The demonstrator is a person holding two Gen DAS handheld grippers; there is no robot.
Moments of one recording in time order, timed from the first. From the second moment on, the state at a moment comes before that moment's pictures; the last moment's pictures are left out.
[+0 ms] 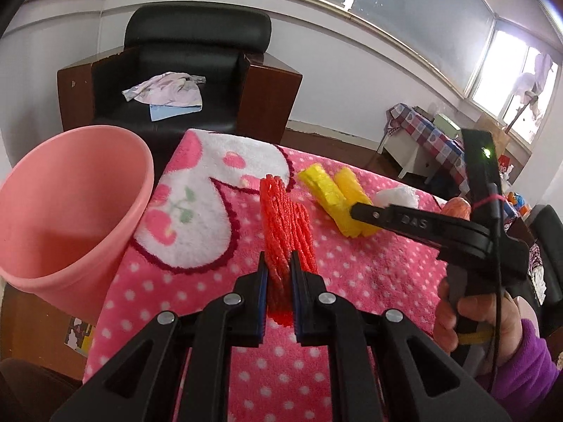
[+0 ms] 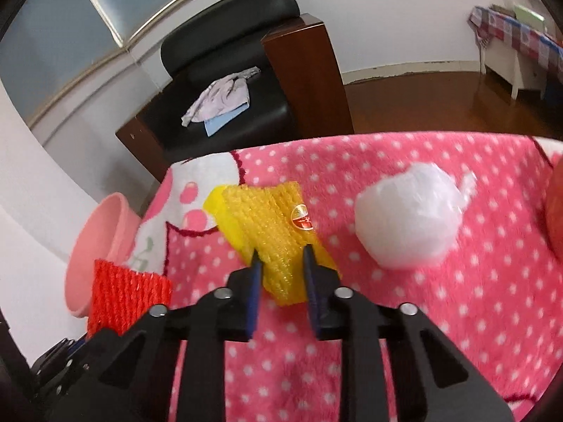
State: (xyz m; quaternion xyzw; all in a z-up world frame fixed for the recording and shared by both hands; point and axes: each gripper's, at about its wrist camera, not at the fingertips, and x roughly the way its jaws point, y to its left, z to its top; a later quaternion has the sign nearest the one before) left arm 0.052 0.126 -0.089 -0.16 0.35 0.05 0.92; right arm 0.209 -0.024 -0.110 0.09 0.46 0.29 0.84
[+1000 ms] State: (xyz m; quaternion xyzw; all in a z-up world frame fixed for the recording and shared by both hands) left arm -0.011 0.102 -0.048 -0.13 0.33 0.08 0.93; right arm 0.065 -0.067 -0.046 0.15 0.39 0.35 0.84
